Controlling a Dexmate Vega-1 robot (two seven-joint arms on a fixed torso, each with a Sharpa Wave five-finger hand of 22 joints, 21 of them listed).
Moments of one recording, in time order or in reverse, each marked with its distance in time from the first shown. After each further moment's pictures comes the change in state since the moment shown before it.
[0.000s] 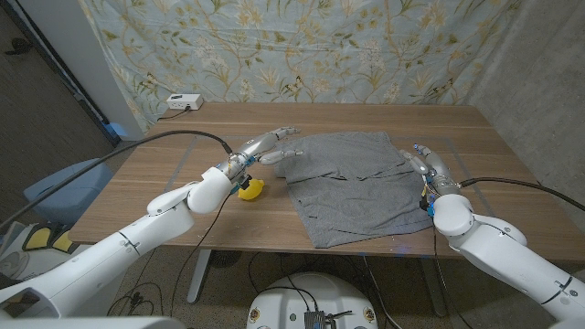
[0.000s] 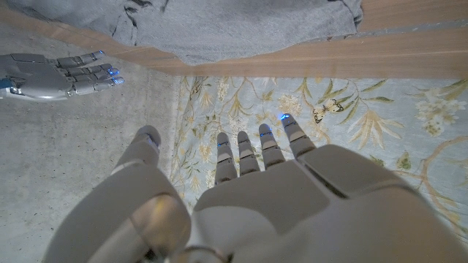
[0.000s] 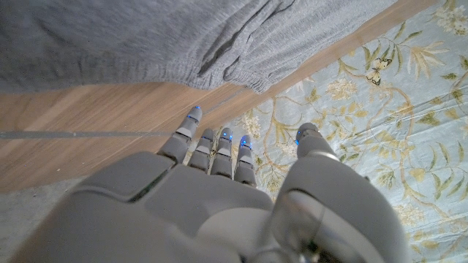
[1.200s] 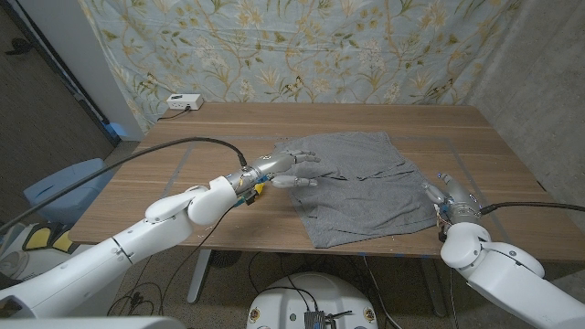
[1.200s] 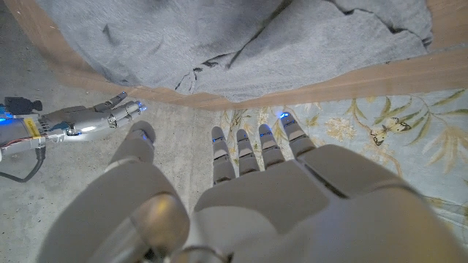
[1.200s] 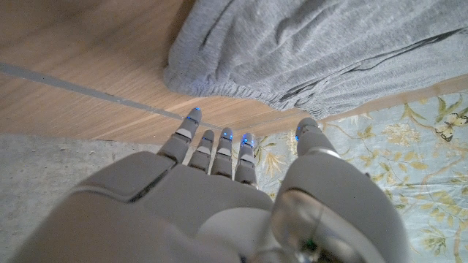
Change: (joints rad) left arm 0.029 0.050 0.030 -0.100 0.097 -0.039 -0.145; left_hand 0.030 -0.030 -0.008 -0.015 0.005 0.098 -0.048 0.004 0.005 0.032 -0.007 -0.008 0.000 0.006 -0.006 -0.008 0.000 0.014 -0.003 -0.009 0.000; right arm -0.182 0.012 0.050 -0.188 -0.084 -0.392 -0.101; right_hand 0.028 -0.007 0.020 -0.020 -0.007 0.036 -0.007 0.000 0.005 0.020 -0.018 -0.006 0.004 0.020 -0.053 -0.015 0.001 -0.007 -0.025 -0.009 0.000
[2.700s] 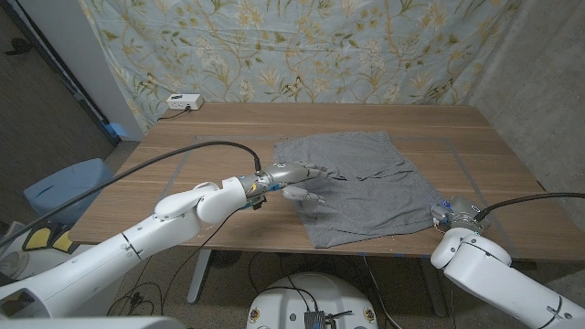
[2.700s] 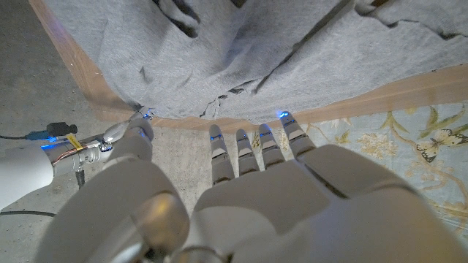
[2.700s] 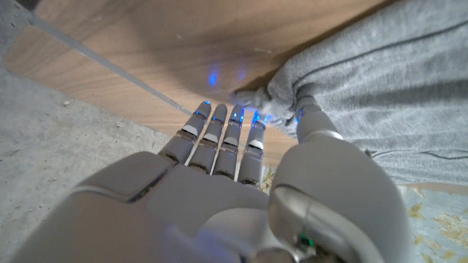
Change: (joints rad) left arm -0.045 -0.017 0.050 -0.023 0.078 0.005 -0.135; left_hand 0.026 -0.013 -0.011 0.002 0.000 0.015 0.014 -0.013 0.000 0.005 0.002 -0.015 0.000 0.005 -0.005 0.000 0.000 0.009 -0.002 0.000 0.000; right arm 0.188 -0.017 -0.219 0.058 -0.050 -0.378 -0.019; right_hand 0.325 -0.022 0.000 -0.052 0.052 0.572 0.008 0.150 0.015 0.387 -0.060 0.198 0.052 0.381 -0.049 0.221 0.157 0.191 -0.089 0.053 0.010
